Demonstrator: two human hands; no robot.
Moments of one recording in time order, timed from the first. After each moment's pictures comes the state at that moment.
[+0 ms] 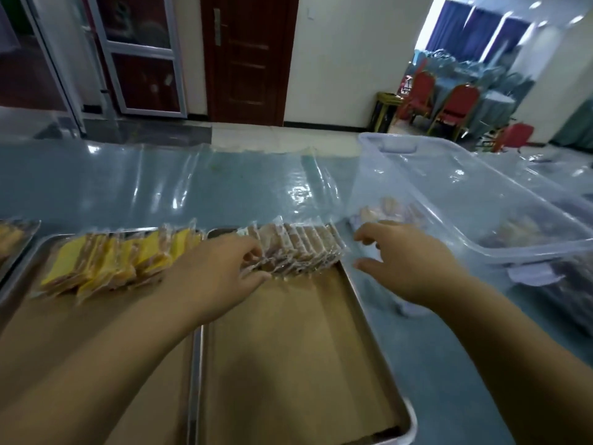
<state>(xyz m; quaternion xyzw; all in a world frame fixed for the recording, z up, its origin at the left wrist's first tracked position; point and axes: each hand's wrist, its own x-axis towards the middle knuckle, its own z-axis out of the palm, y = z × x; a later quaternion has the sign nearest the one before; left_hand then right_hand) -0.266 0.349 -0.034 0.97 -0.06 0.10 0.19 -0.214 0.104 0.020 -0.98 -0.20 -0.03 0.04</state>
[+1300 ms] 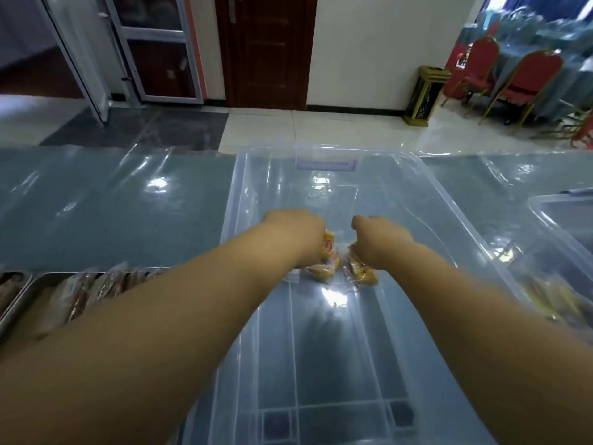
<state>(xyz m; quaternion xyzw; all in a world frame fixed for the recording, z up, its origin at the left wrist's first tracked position) 0.108 0.005 0.001 0.99 0.00 -0.15 -0.01 0.188 -0.131 -0.050 -0.98 -0.19 0.11 -0.03</state>
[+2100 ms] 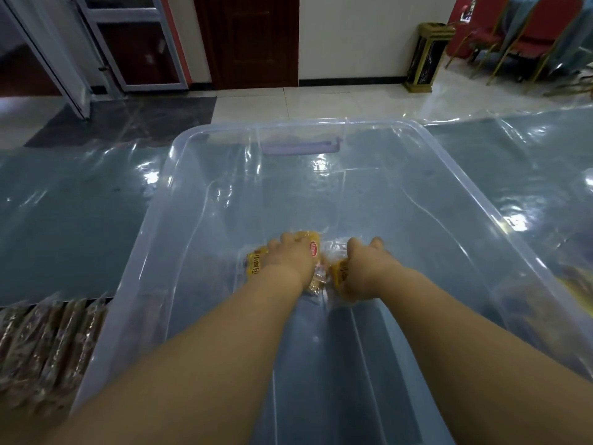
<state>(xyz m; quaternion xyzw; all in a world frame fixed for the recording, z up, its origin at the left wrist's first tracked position) 0.197 -0.018 -0.137 0.97 0.11 -0.18 0.10 0.232 -0.149 -0.143 -0.96 -0.07 0.25 0.05</state>
